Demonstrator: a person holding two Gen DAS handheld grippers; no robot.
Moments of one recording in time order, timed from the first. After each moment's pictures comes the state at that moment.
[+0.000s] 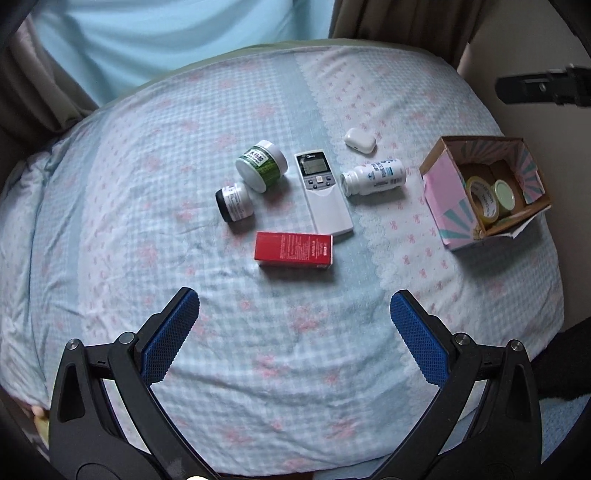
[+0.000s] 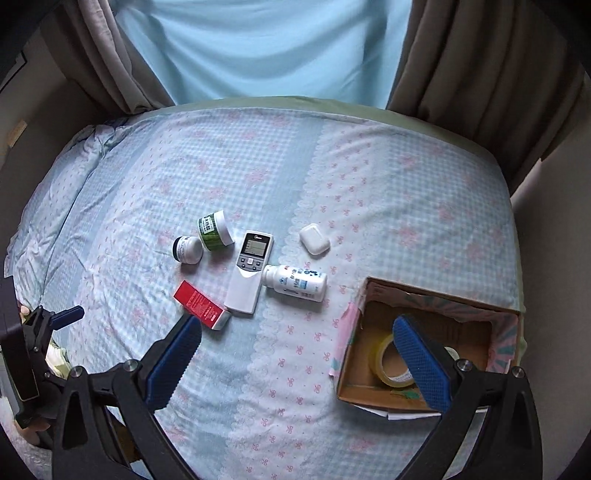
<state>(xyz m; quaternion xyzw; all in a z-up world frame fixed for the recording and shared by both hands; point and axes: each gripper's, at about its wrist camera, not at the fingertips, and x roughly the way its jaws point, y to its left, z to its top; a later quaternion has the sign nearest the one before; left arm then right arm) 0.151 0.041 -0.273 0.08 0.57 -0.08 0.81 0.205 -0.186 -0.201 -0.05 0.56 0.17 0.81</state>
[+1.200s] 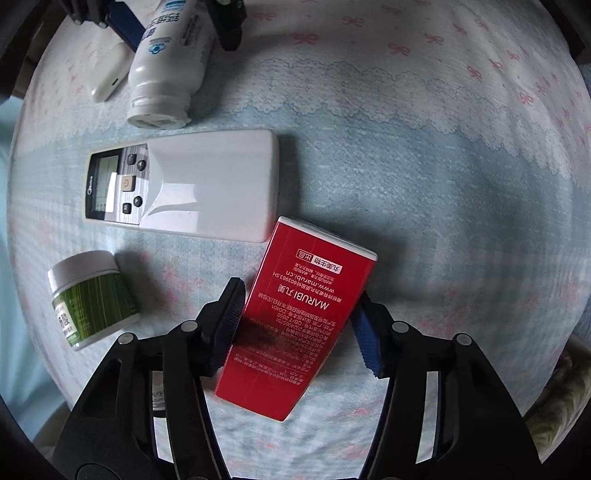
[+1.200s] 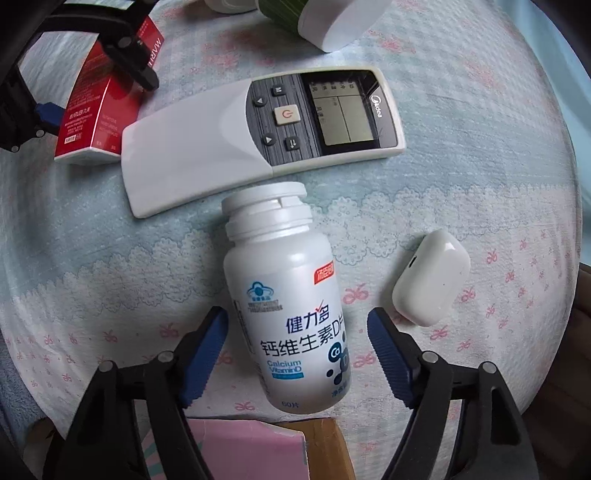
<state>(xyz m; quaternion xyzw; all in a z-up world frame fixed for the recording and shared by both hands) 0.219 -0.036 -0.497 0.52 0.53 -0.41 0.53 0.289 -0.101 -0.475 -0.51 0.56 0.40 0.52</state>
